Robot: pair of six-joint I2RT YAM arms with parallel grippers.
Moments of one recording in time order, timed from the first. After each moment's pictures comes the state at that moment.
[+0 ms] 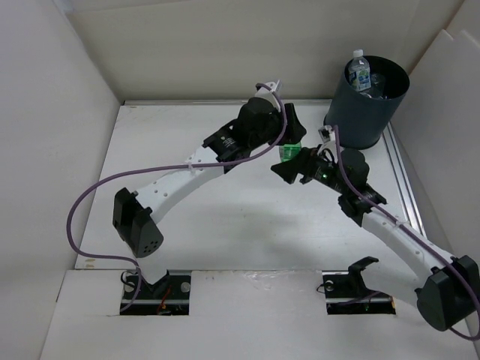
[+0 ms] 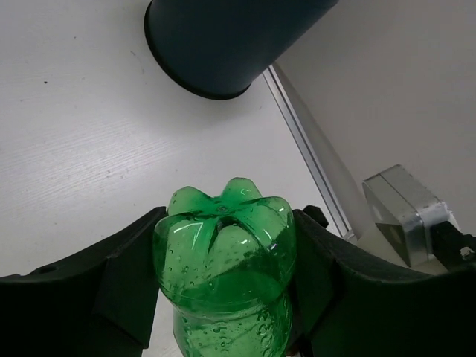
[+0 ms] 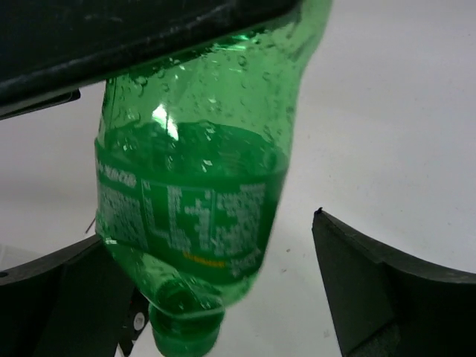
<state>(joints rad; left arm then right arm) -0.85 1.71 1.72 -0.30 -0.05 -0.64 0.41 1.03 0.72 0.20 -0.42 0.61</state>
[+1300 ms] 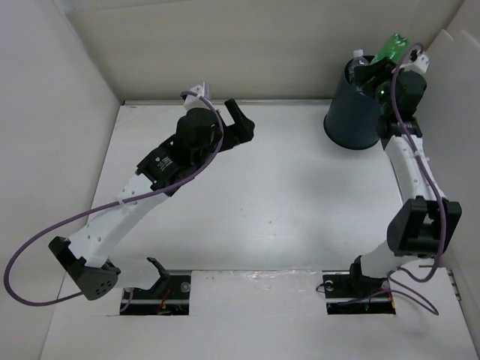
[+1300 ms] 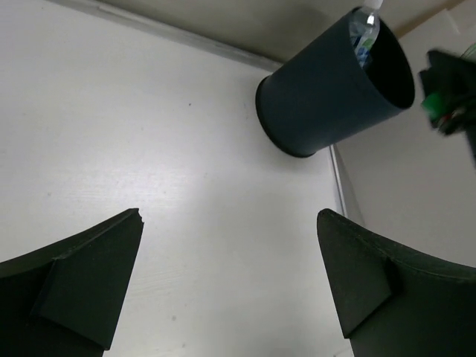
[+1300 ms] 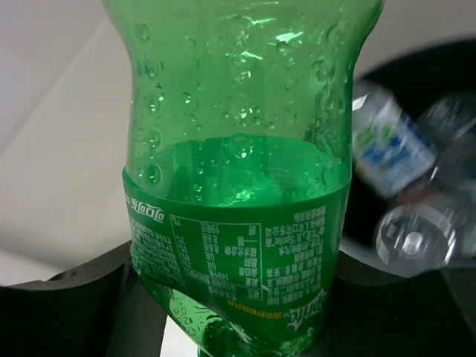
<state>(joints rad) -0.77 1.31 1.56 -0.54 -0.37 -0.76 -0.06 1.50 1.36 0.19 -0.11 0.58</state>
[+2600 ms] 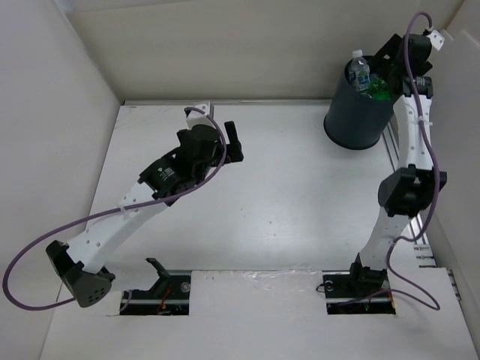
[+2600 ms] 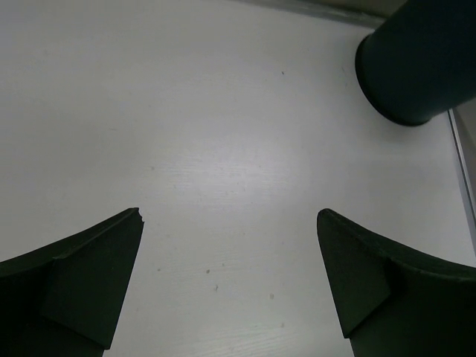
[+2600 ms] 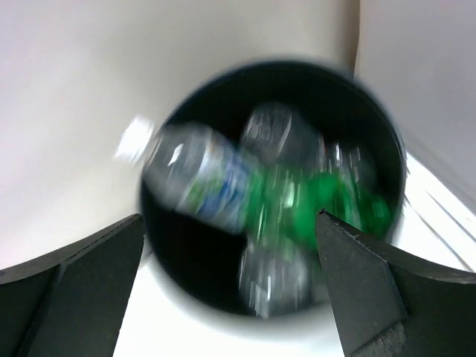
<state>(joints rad) -0.78 1.19 1.30 -0.57 -0.45 -0.61 -0.15 2.06 2.30 -0.54 0.25 0.52</state>
